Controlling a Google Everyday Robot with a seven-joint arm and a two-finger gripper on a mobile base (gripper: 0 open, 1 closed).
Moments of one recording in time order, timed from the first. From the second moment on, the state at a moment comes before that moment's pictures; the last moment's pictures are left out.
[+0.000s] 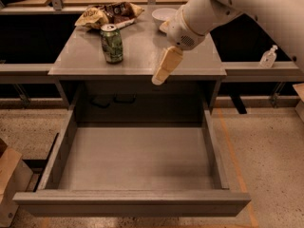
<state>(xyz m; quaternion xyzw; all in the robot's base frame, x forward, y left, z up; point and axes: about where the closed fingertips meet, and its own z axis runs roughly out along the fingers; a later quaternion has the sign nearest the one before) 0.637 -0.024 0.924 -0.65 0.68 0.08 0.33</state>
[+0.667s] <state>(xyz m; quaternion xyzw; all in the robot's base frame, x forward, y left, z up) 0.697 0.032 0.912 -0.61 0.67 0.10 0.41</state>
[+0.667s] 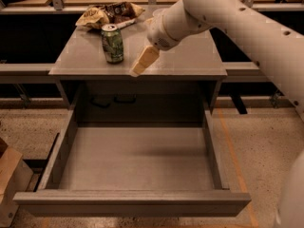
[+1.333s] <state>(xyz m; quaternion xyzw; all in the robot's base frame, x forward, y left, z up) 0.749 0.070 0.888 -0.59 0.67 0.12 0.43</state>
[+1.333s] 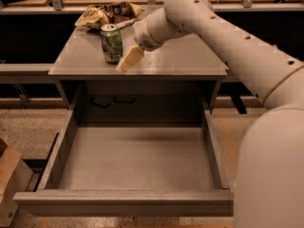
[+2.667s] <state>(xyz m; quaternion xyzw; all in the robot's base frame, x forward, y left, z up) 0.789 0.149 0.887 -0.60 0.64 0.18 0.45</state>
